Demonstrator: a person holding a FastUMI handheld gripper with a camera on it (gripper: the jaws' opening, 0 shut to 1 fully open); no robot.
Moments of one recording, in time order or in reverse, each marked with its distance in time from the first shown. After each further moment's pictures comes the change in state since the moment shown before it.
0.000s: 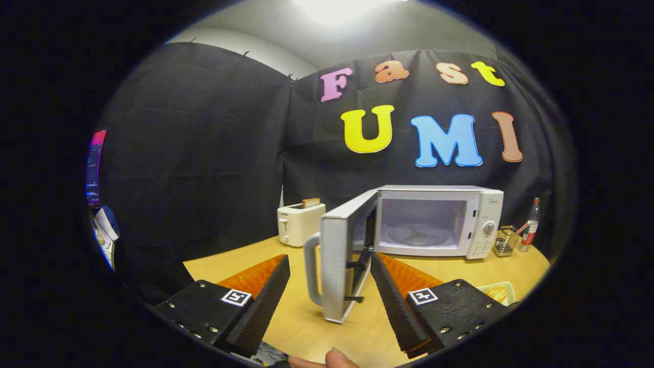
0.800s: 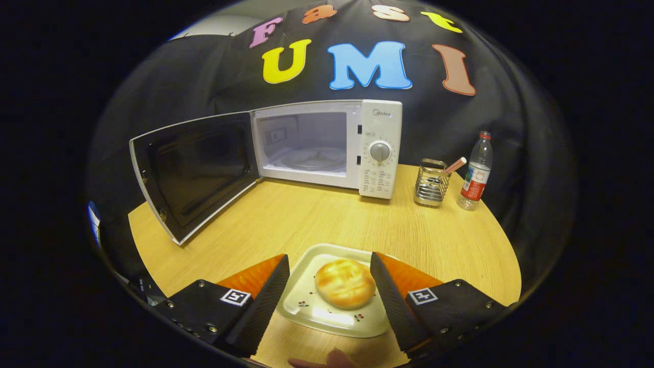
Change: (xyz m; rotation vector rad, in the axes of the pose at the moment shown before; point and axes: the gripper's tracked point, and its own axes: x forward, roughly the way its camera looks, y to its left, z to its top) arm -0.022 -0.260 -0.148 0.130 0.455 -0.114
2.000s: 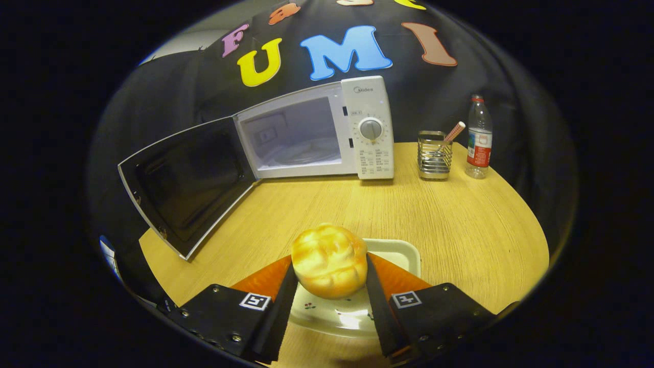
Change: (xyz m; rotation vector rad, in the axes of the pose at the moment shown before) arm 0.013 0.015 0.005 0.156 -0.041 0.030
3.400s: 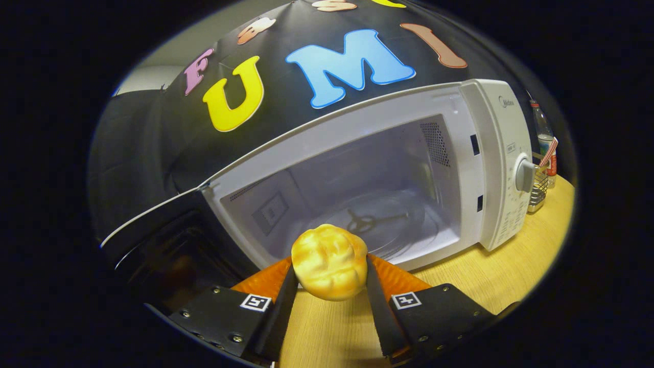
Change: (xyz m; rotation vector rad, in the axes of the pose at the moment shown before) arm 0.255 0.123 0.158 0.272 -0.255 -0.078
